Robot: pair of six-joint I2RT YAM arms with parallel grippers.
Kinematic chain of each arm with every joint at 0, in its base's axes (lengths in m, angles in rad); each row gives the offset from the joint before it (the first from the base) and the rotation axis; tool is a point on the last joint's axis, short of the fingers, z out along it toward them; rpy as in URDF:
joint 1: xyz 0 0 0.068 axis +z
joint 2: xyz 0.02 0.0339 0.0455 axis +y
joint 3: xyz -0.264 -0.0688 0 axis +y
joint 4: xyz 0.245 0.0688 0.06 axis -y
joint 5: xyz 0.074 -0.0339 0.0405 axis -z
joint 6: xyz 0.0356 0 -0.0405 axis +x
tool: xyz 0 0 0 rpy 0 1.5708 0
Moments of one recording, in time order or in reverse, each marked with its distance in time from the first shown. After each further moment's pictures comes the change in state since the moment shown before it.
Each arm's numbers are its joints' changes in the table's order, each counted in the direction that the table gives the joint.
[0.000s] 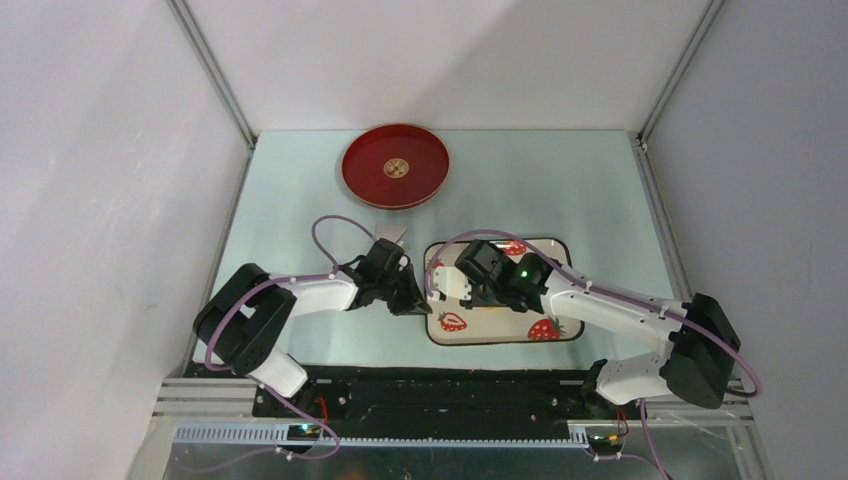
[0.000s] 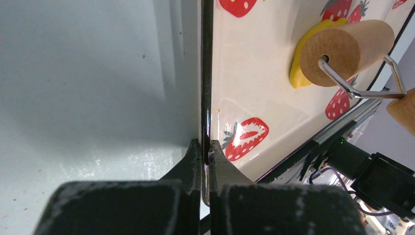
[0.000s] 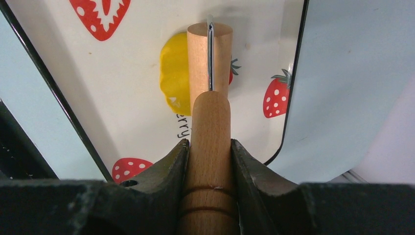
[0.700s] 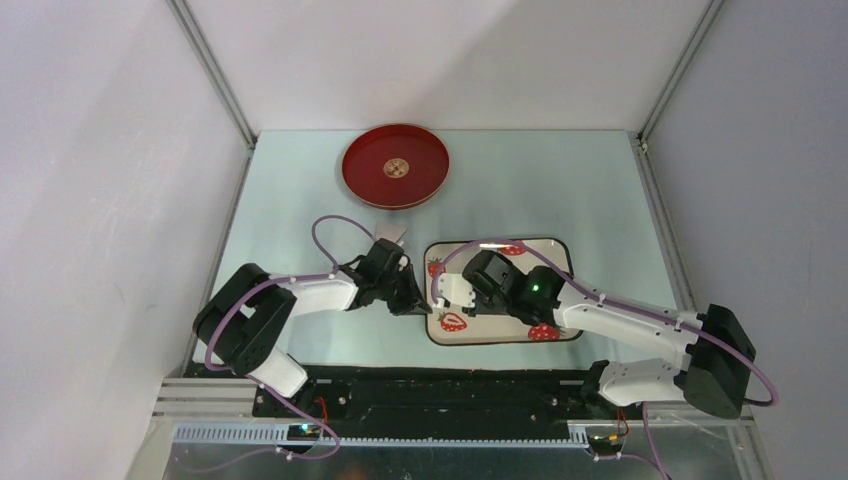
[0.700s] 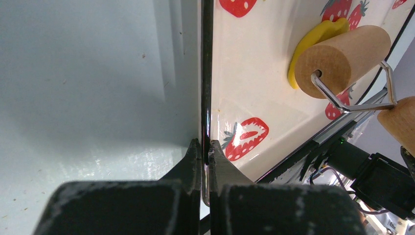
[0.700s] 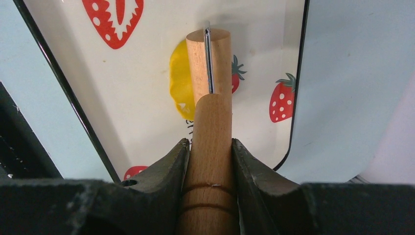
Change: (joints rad) left arm 0.000 0.000 0.000 0.000 0.000 0.000; right arm 0.037 -0.082 0.102 0.079 0.004 0.043
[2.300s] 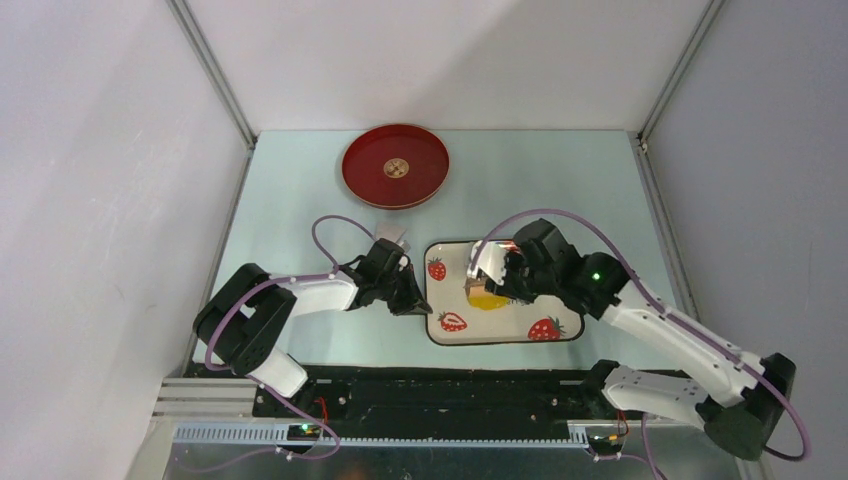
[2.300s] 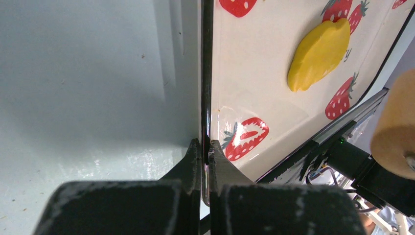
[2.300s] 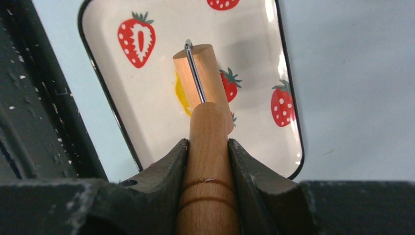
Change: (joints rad) left arm 0.000 0.000 0.000 0.001 0.000 0.000; right arm -0.210 -0.272 -0.076 -0.101 -0.315 0.023
